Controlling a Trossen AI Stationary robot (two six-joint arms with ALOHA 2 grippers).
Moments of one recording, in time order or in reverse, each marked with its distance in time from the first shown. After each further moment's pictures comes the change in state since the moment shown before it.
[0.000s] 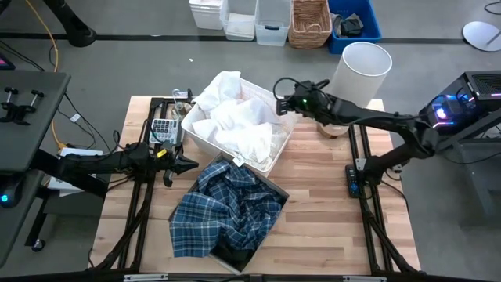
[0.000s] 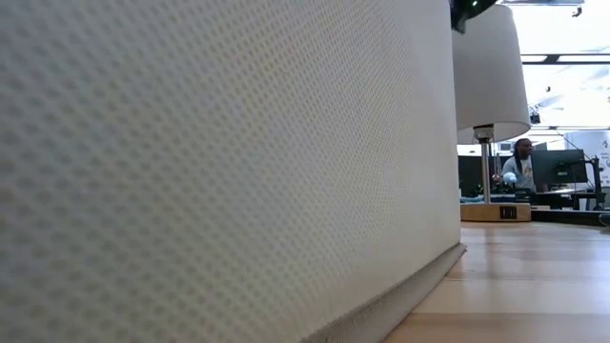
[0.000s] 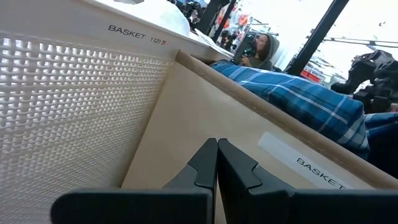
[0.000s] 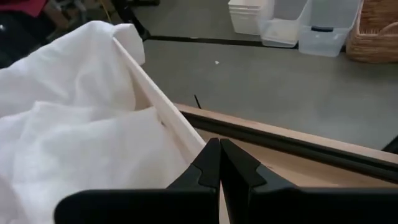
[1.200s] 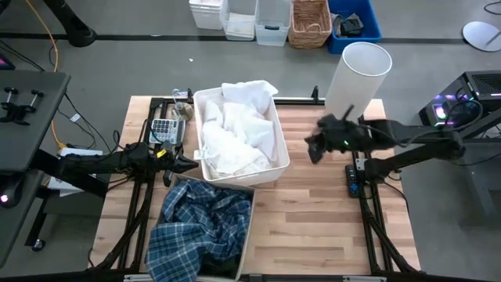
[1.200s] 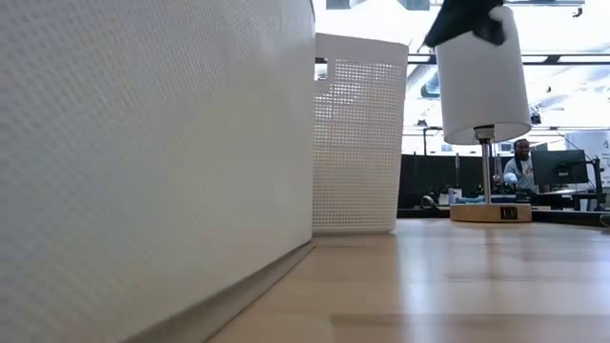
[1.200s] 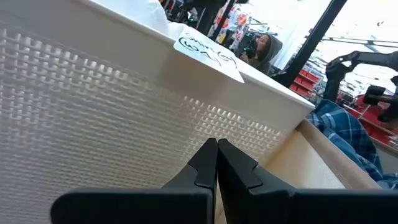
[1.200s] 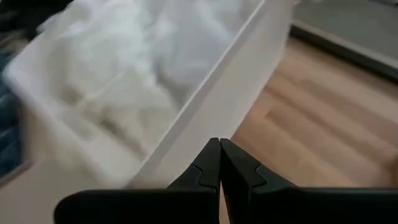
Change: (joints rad) left arm -0.001 0.000 0.000 0.000 0.001 0.000; right arm 0.476 -0.384 -0.001 -0.554 -0.050 0.123
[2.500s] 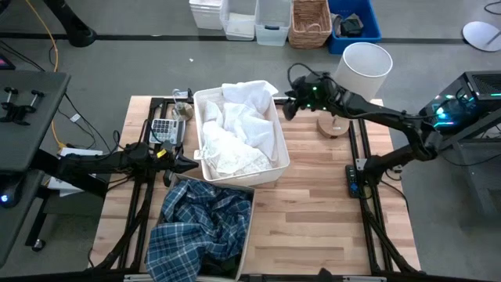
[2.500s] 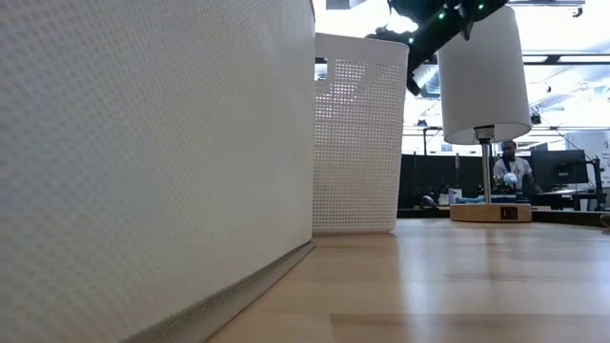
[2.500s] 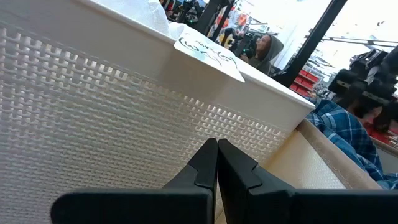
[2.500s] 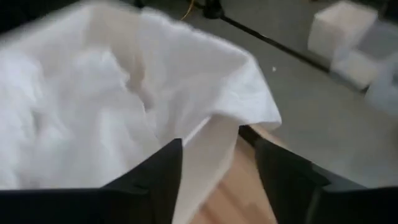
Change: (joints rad) left arm 0.001 0.000 0.000 0.000 -0.001 0.000; right arm -0.592 0.345 0.007 0.571 -0.359 -0.588
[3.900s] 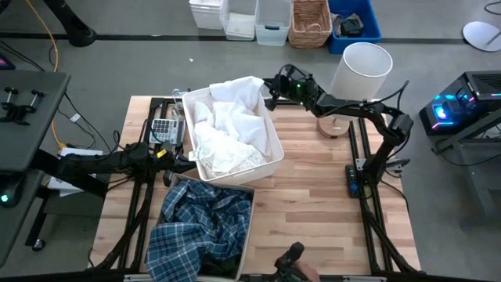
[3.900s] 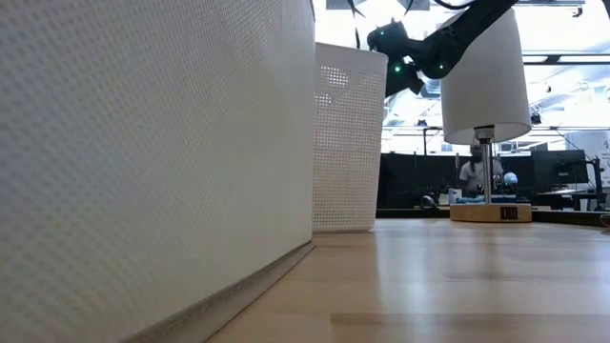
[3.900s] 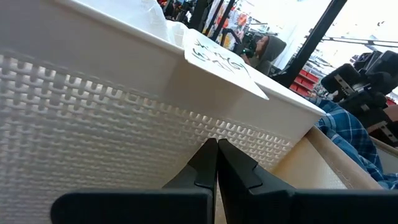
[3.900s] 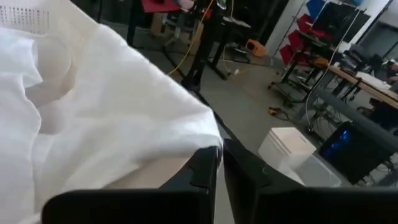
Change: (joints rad) left arm 0.000 0.000 0.000 0.000 0.000 0.000; right arm -0.057 0.335 0.002 0.666 -0.008 -0.509
